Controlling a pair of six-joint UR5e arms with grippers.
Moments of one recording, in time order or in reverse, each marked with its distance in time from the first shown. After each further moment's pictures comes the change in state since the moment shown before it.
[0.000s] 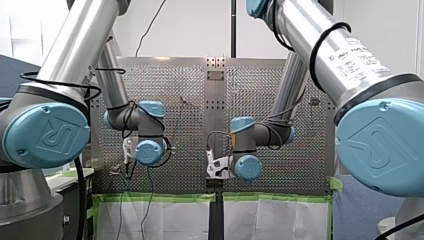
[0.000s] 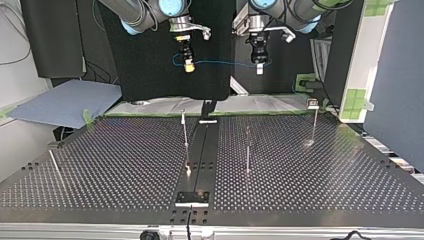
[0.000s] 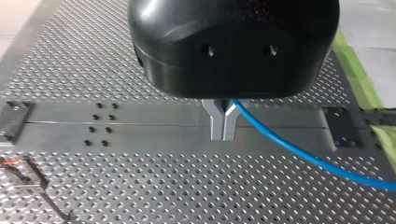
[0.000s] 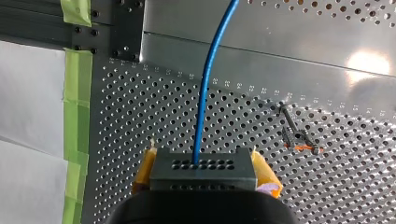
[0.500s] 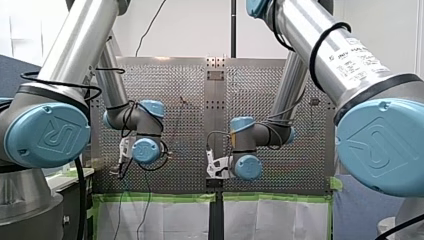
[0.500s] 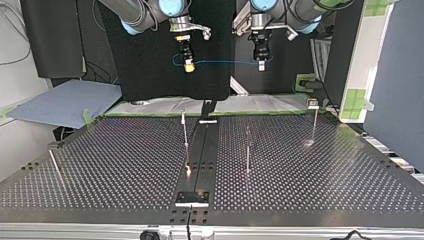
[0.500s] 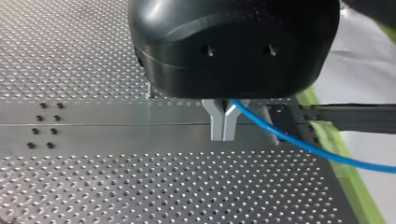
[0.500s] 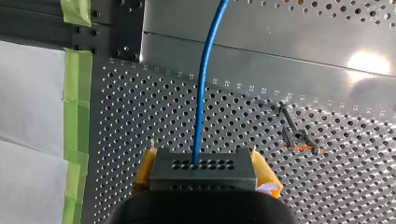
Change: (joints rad) left arm 0.006 0.002 0.000 -0.129 0.001 0.055; right arm 0.000 0.000 0.000 0.000 0.000 0.000
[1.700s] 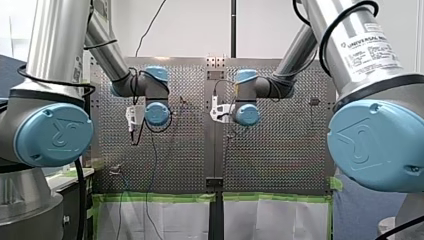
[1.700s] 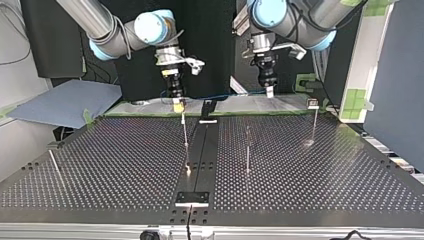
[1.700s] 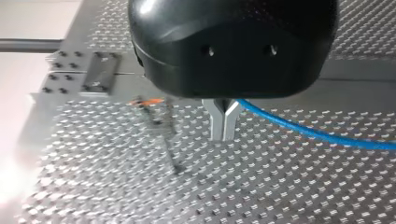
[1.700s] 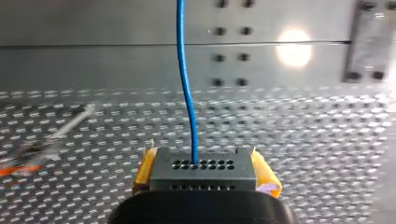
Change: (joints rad) left arm 0.056 0.239 0.197 -0.220 -0.045 -0.108; right arm -0.103 -0.240 -0.240 0.240 -0.123 0.107
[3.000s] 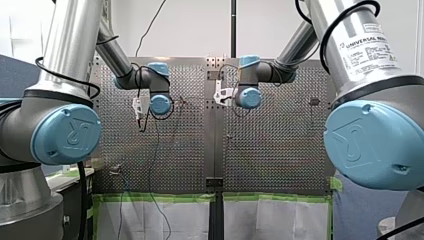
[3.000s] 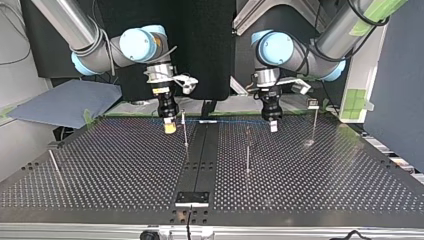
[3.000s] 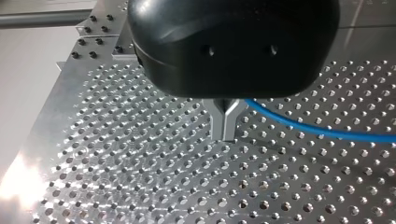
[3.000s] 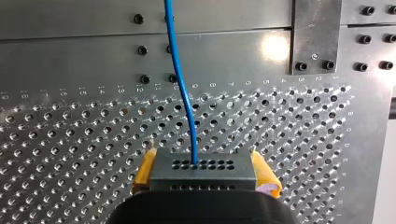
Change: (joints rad) left arm 0.120 -0.074 0.202 -0.050 0.143 -0.008; right arm -0.050 -0.017 -0.143 0.117 -0.052 0.024
